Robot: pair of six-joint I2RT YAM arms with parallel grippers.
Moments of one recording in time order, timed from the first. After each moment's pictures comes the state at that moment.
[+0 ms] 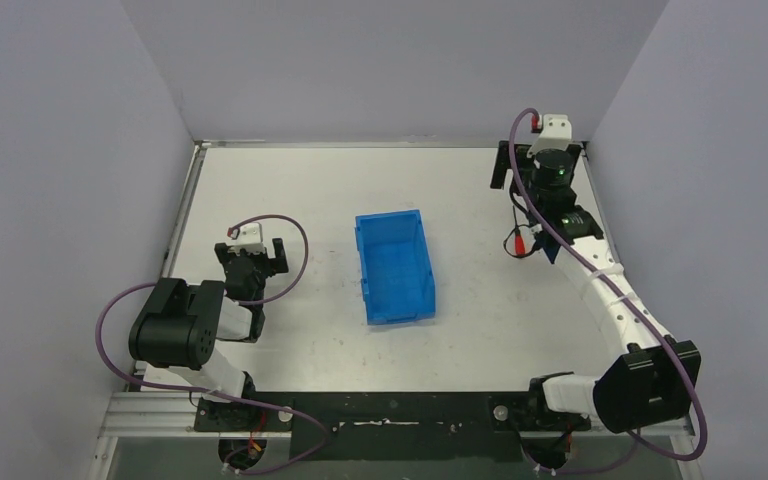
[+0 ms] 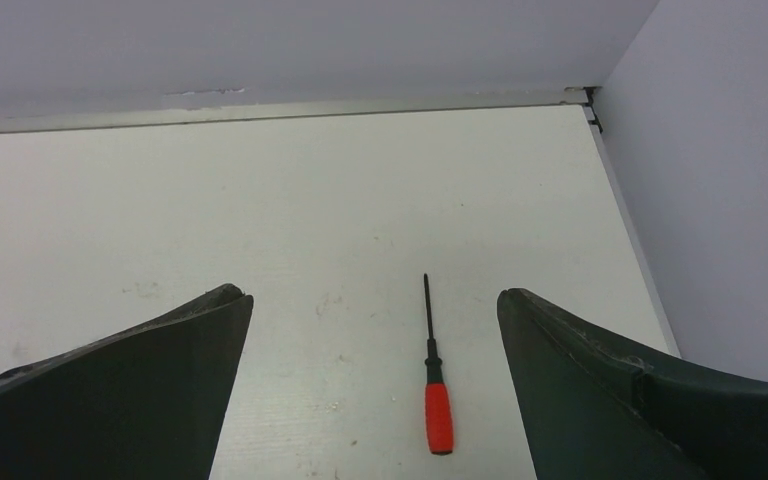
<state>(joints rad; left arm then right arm) -0.09 1.61 0.23 1.19 -0.22 -0.02 0.20 1.27 1.12 -0.10 0.28 0.06</state>
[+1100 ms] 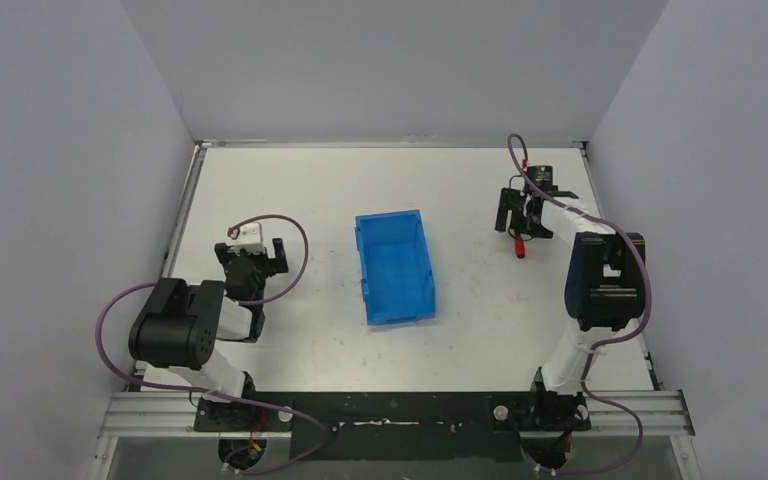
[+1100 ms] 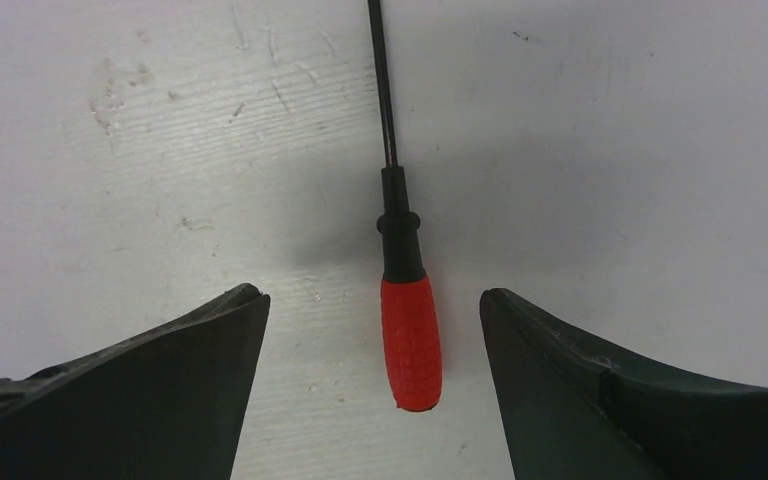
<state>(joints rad) -0.09 1.61 0.23 1.19 -0.22 -0.02 0.00 1.82 1.25 -0.43 0.07 0.15</state>
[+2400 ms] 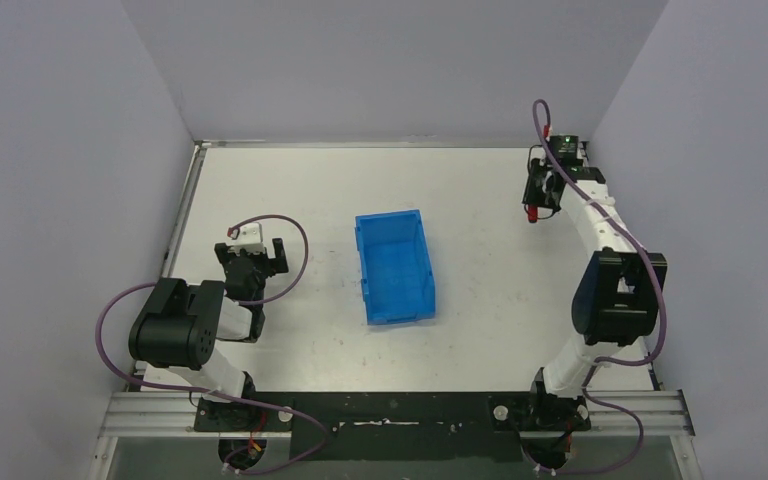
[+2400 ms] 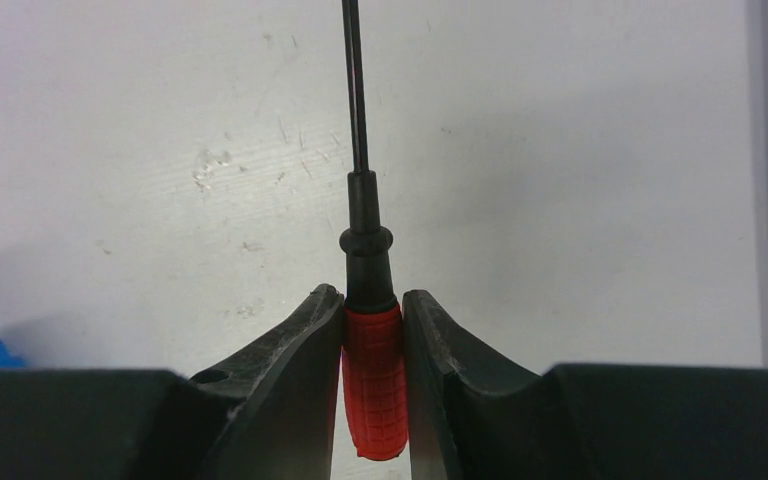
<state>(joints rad) -0.09 1.61 0.23 1.19 -0.22 -0.02 -0.04 1.76 1.41 -0.58 0.07 0.14</state>
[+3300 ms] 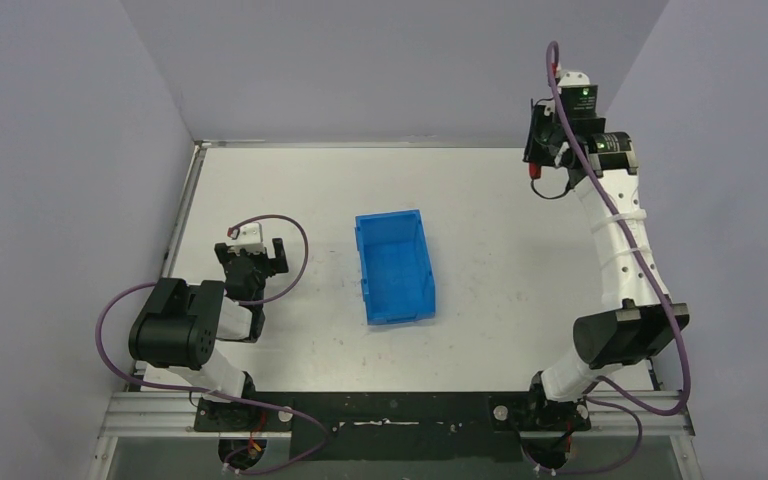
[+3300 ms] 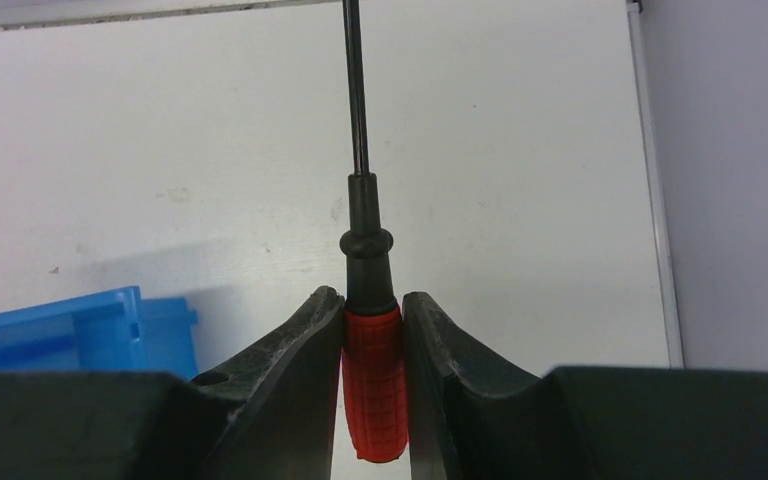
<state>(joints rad) -0.09 1.61 0.23 1.19 -0.22 -0.02 0.09 1.59 1.90 -0.92 0.11 0.13</state>
